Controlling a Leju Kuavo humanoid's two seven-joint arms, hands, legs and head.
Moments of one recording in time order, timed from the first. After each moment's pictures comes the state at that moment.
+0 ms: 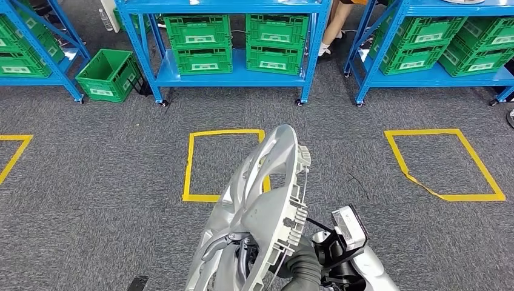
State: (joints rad) left arm -0.04 0.12 -0.71 -0.24 0.69 0.11 -0.05; right arm -0.17 -0.16 0.68 -1.69 -0.90 0.93 -0.08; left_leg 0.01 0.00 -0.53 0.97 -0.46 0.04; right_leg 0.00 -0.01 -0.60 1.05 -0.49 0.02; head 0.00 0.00
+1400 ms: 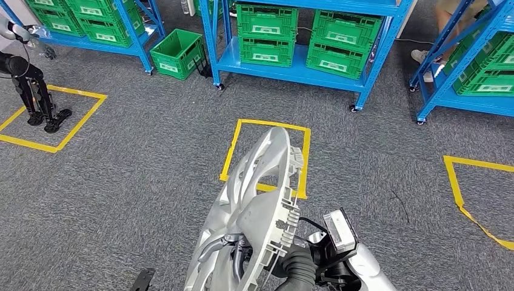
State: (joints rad) left arm -0.07 0.10 -0.71 -0.24 0.65 0.10 -0.03; right arm -0.17 -0.15 0.68 -1.66 -0.83 0.93 -0.11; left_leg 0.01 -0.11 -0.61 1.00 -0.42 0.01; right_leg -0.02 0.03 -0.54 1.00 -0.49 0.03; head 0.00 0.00
